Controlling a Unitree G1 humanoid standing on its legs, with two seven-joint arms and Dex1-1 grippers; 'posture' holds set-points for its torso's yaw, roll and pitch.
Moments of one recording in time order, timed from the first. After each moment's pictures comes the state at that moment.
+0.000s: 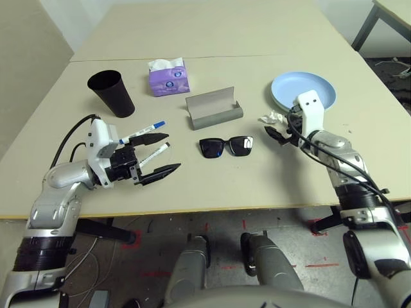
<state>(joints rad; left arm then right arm) -0.13 0.75 0.19 -0.04 -0.52 0.09 -1.16 -0.60 -0.36 0.02 0.32 0.10 0.45 0.50</state>
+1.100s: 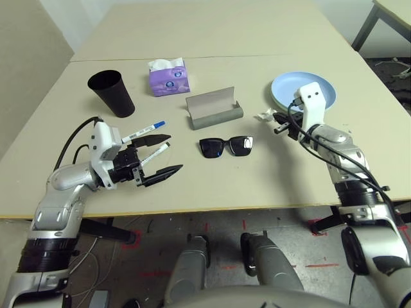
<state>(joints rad) -0.13 0.73 0.18 -0.04 -0.50 0.06 -1.15 -0.63 -0.36 0.01 0.27 0.11 0.46 0.51</state>
